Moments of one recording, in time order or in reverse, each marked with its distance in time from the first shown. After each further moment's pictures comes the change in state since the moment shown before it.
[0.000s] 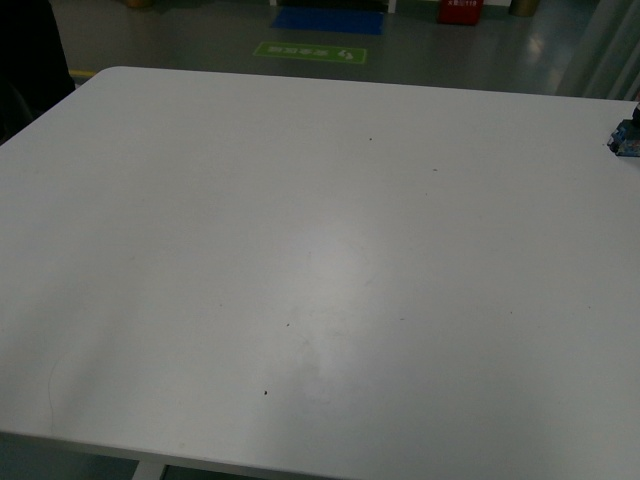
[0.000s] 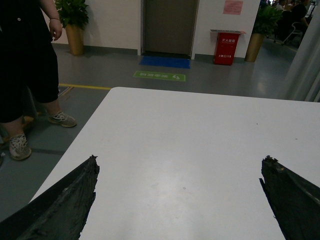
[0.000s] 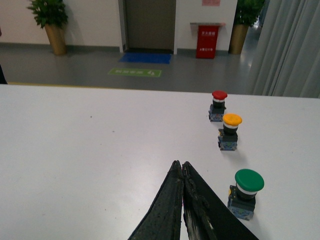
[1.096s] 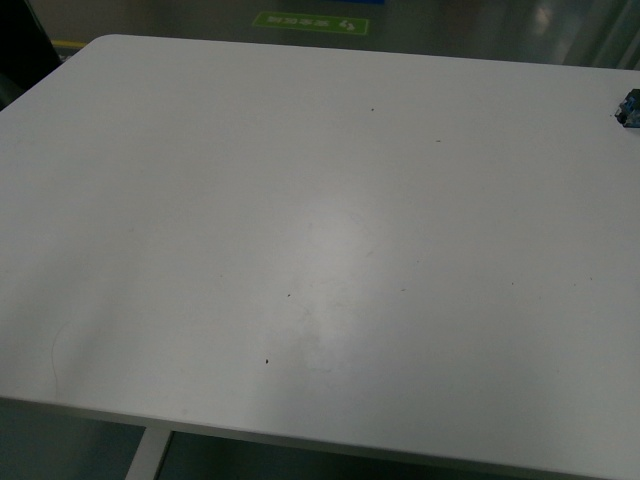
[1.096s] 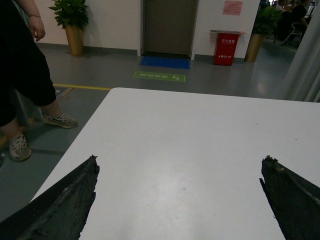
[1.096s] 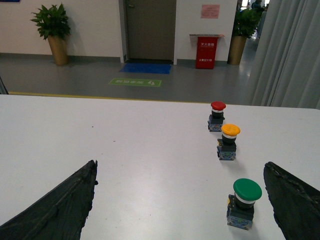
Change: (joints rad) left arm 0.000 0.000 0.000 0.000 0.000 0.000; right arm 0.000 -0.013 0.000 -0.006 0.000 0.000
